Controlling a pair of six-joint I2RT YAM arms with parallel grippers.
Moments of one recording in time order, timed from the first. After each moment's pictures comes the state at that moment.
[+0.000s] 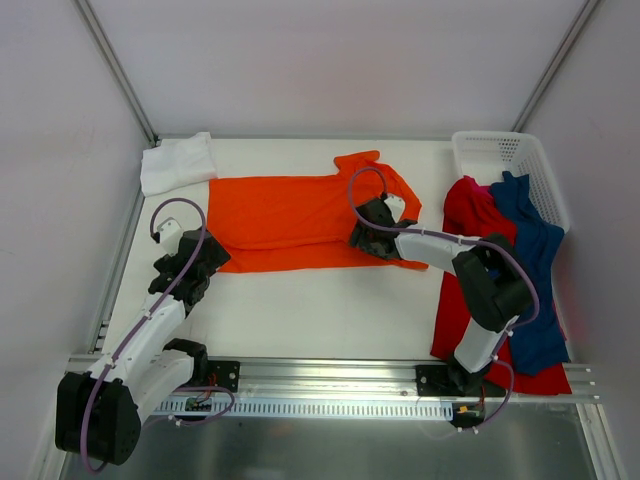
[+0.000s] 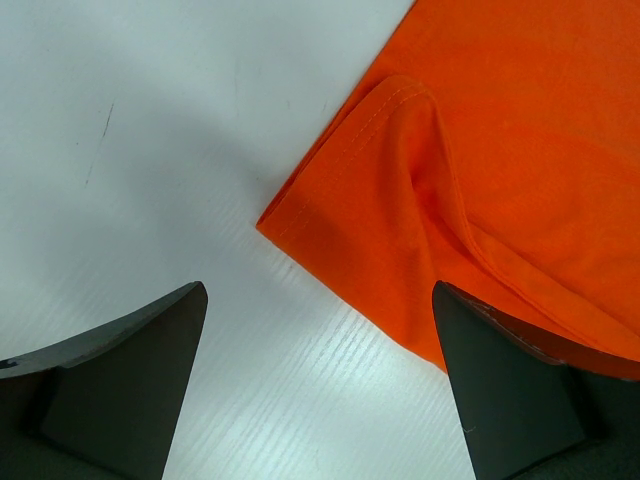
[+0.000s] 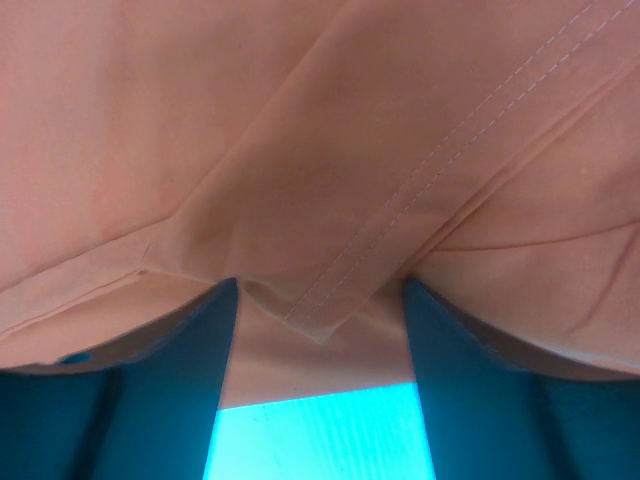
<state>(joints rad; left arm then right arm) -0.20 0.88 0.47 -0.37 -0.50 -0.75 0.63 1.74 1.02 -0.26 0.32 0.87</state>
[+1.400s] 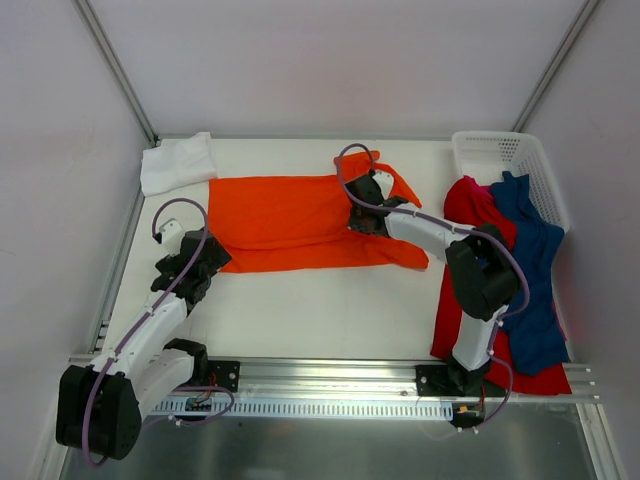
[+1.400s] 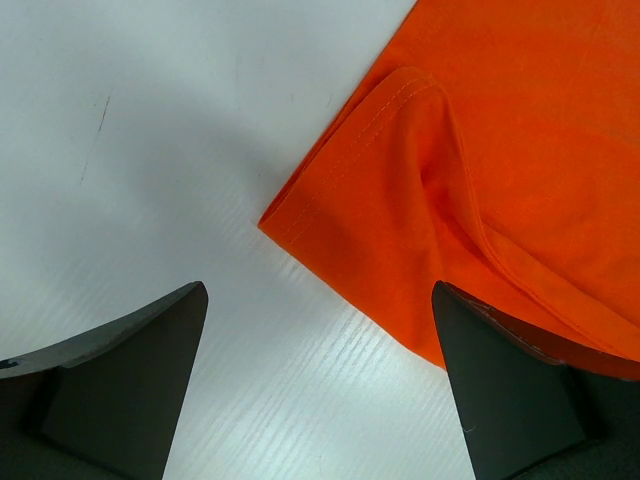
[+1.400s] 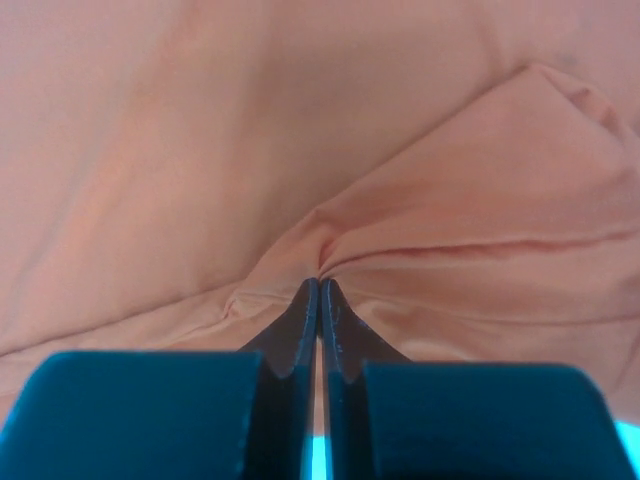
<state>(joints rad) -0.20 0.92 0.46 -0.34 -0.50 -0.75 0.63 1.83 1.27 -0.39 0.36 0.78</state>
